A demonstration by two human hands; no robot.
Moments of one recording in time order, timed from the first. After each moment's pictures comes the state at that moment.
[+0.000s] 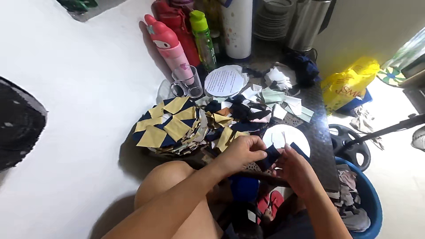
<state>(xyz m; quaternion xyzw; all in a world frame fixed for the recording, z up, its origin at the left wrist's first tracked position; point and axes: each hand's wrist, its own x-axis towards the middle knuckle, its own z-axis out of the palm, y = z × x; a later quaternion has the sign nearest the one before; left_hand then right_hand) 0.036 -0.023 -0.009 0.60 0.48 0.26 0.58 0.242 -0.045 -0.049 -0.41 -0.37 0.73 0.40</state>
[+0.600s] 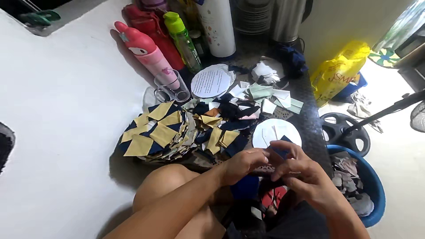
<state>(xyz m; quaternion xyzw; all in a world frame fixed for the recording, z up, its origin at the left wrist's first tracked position) 0.066 -0.034 -0.025 0.54 0.31 0.24 0.74 0.286 -0.073 -0.032 -0.32 -0.72 0.46 0.42</state>
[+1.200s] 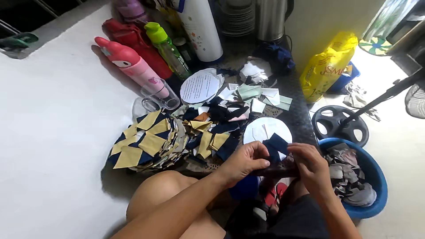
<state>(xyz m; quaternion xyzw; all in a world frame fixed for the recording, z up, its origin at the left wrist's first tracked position) 0.092 -0.035 -0.032 0.54 0.39 0.27 0.69 0.321 -0.076 -0.095 -0.52 -0.67 0.20 0.49</state>
